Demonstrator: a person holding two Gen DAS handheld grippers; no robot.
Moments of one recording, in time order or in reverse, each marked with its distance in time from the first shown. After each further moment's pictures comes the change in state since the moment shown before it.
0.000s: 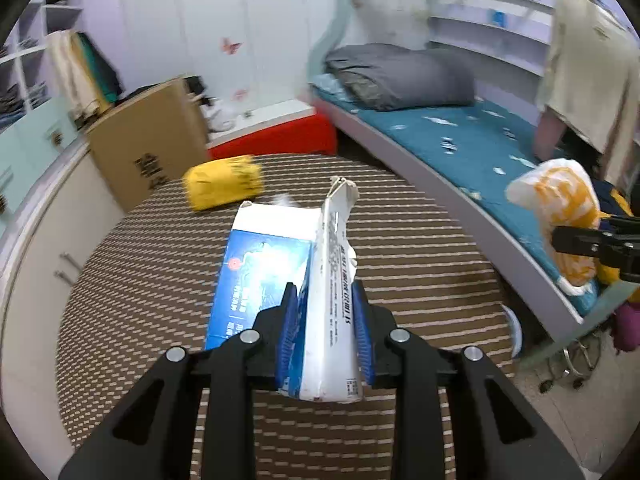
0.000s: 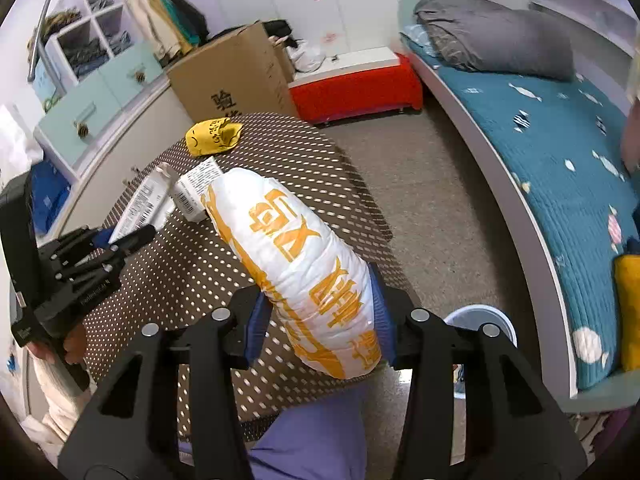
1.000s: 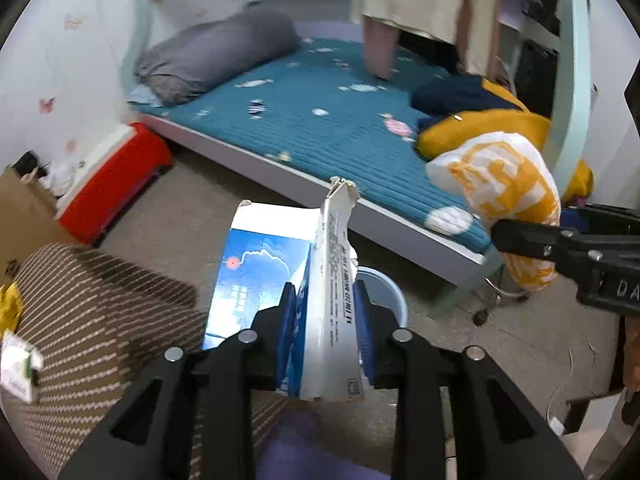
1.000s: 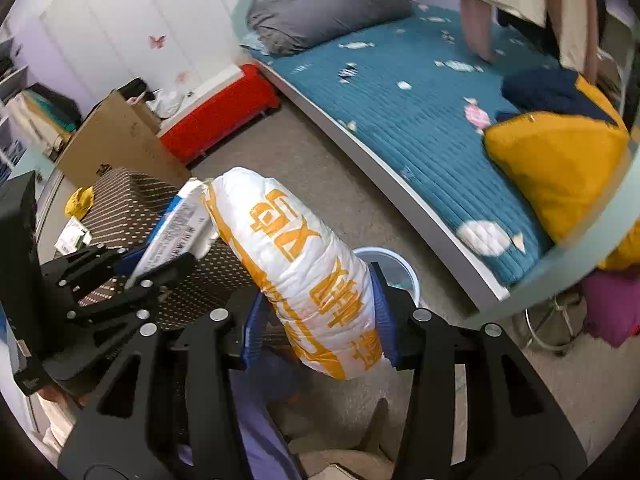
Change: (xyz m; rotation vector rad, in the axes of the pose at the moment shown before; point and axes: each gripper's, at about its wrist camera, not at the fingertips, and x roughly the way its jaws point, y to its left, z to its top) left arm 0.071 -0.312 0.012 0.414 0.128 -0.346; right arm -0.091 -0.198 -0.109 0.416 -0.041 -0.268
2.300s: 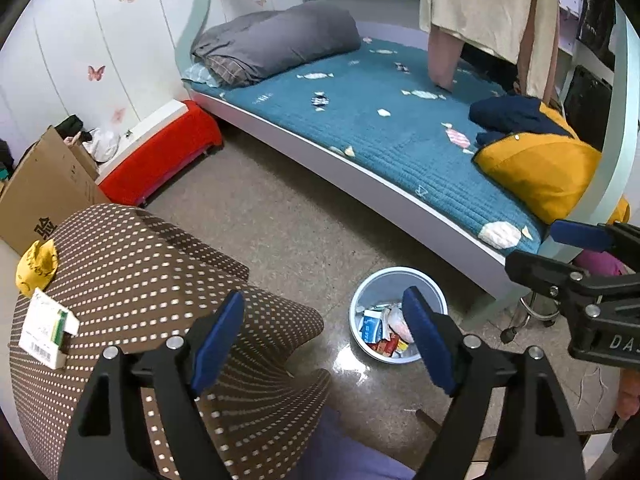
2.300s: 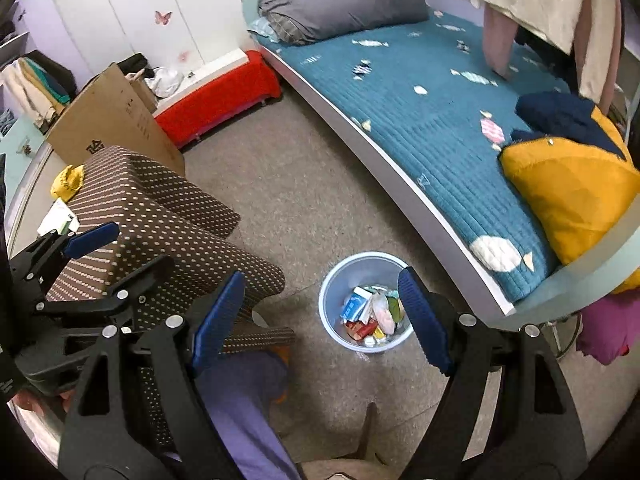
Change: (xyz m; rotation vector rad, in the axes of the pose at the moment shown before) left arm -0.029 0.077 -0.022 -0.153 -0.003 0.150; right arm 0.025 0.070 0.011 -0.110 0.009 -0.058
